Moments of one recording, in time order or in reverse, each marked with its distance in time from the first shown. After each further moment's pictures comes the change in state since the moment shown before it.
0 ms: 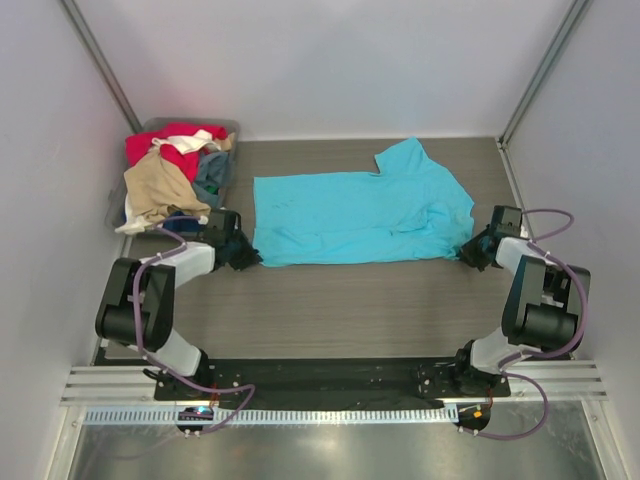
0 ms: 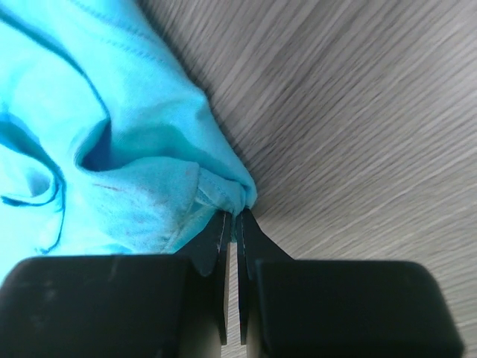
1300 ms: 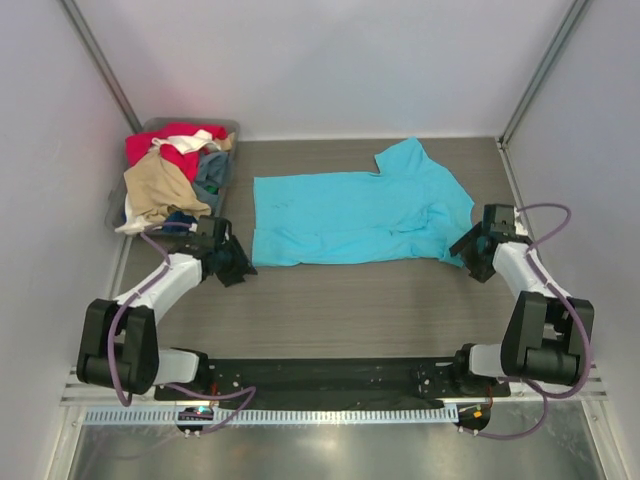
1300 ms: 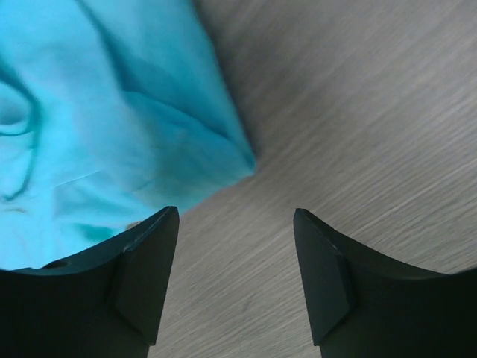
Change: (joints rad) left arm 0.011 -0.254 0.010 -0.344 -0.003 0.085; right arm 0.138 -0.204 0.081 -0.311 0.205 -0.034
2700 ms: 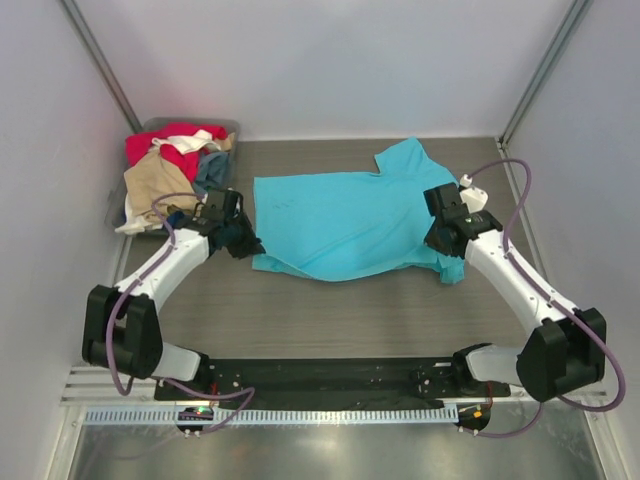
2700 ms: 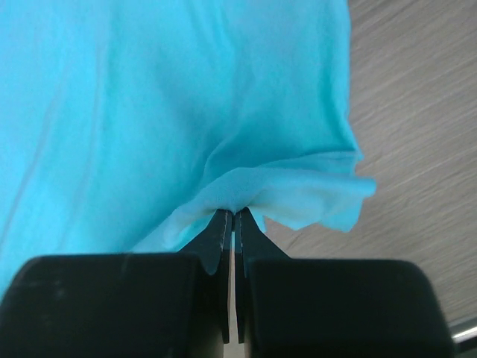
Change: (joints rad) left arm -0.085 0.069 0.211 -0.097 0.028 -0.006; right arm 0.465 -0.066 0.209 -0.282 0.305 0.107
